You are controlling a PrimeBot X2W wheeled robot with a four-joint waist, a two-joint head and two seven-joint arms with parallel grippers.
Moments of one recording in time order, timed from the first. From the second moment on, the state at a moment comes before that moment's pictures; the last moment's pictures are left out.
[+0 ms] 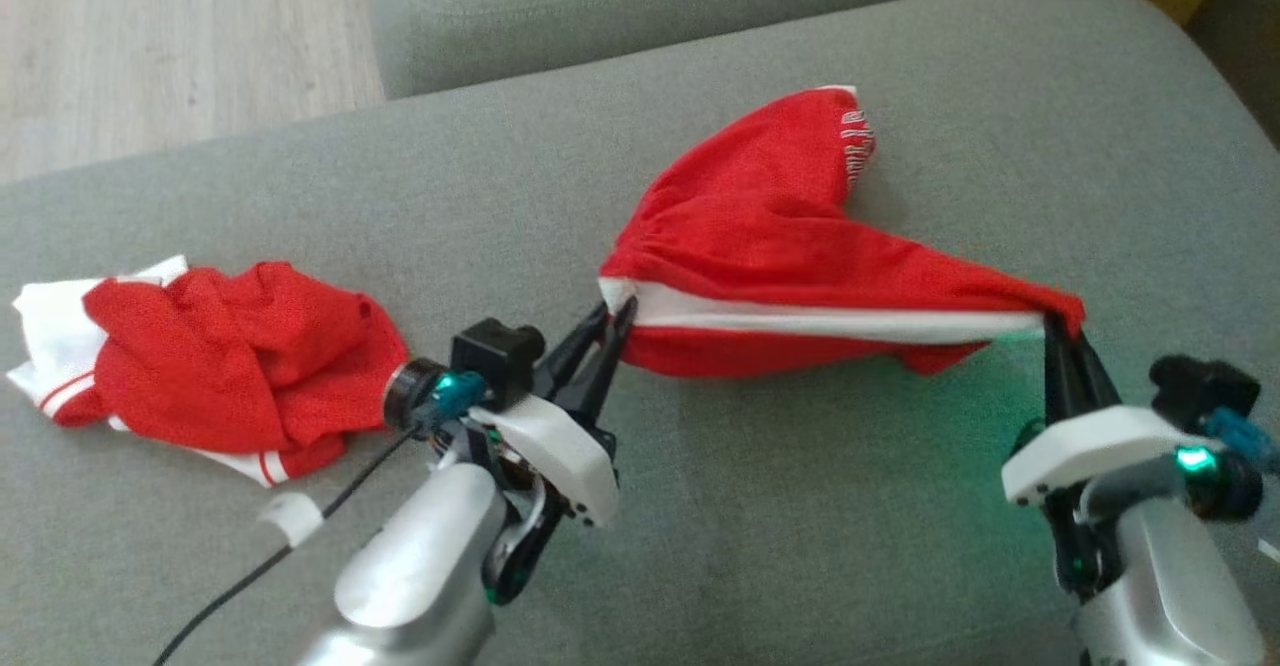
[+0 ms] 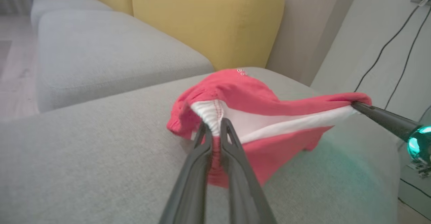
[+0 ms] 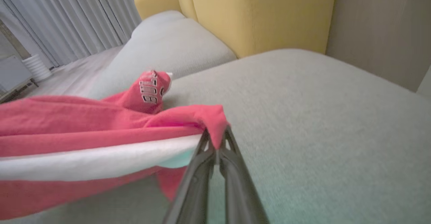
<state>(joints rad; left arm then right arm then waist) -0.47 0.08 -0.68 0.51 -0.49 -0.09 -0.04 -0.25 -0.04 -0.12 0.57 0.20 0.13 -0.13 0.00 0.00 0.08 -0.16</state>
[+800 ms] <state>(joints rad) -0.67 0.22 -0.57 0.20 -0.46 0.00 0.02 -0.46 -0.23 0.07 0.06 0.12 0.13 0.07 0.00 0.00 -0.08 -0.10</state>
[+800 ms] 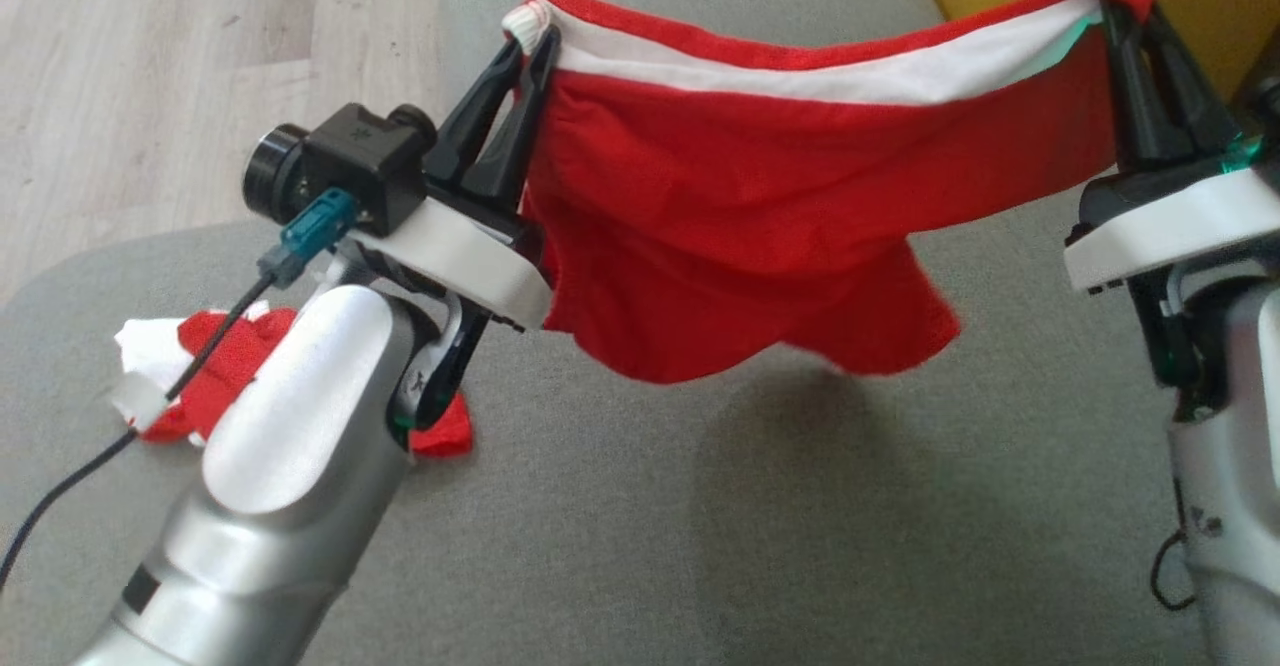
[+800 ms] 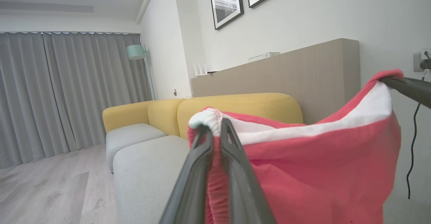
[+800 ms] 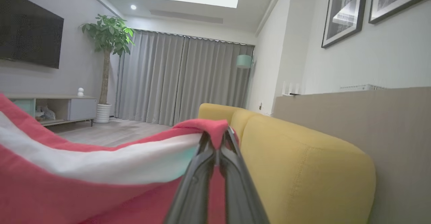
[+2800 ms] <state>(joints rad) -0.87 0.15 -0.87 0.84 -0.59 -0.13 -0.22 -0.92 -0.35 0.61 1.05 0.51 0.13 0.15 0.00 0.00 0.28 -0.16</state>
